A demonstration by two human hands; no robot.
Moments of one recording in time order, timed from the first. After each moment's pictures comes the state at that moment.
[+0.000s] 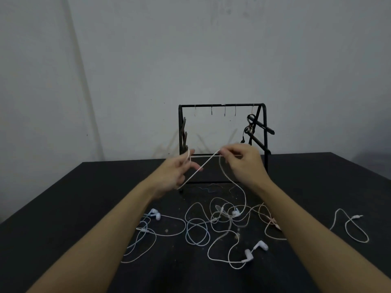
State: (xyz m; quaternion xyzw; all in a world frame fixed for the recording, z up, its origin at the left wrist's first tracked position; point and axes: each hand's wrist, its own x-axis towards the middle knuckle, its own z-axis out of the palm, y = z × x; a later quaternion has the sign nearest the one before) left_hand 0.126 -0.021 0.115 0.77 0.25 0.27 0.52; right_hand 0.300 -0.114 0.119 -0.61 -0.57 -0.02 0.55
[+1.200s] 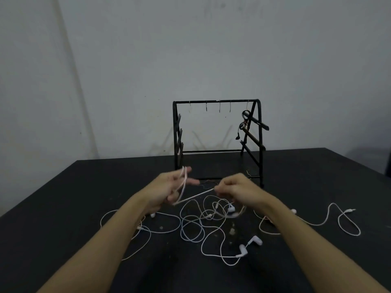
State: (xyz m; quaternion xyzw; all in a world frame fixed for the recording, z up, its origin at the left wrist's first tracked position) left_hand 0.122 -0.026 0.083 0.71 0.28 0.22 0.62; right_hand 0.312 -0.136 0.074 -0.66 -0.57 0.29 0.39
